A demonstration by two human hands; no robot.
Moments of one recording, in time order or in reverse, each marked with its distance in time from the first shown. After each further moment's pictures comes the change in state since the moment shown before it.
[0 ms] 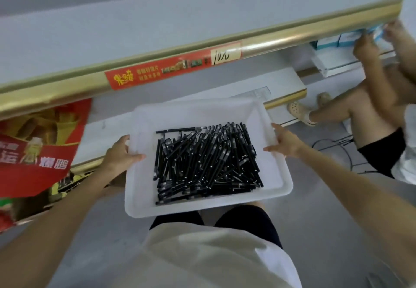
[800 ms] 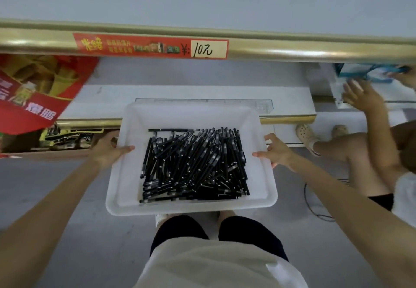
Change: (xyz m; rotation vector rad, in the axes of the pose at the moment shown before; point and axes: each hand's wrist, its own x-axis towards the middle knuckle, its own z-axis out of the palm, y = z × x) left_hand -0.038 0.014 0.093 -0.295 0.149 -0.296; right_hand 0.058 0.042 -0.060 0.115 -0.282 -0.009
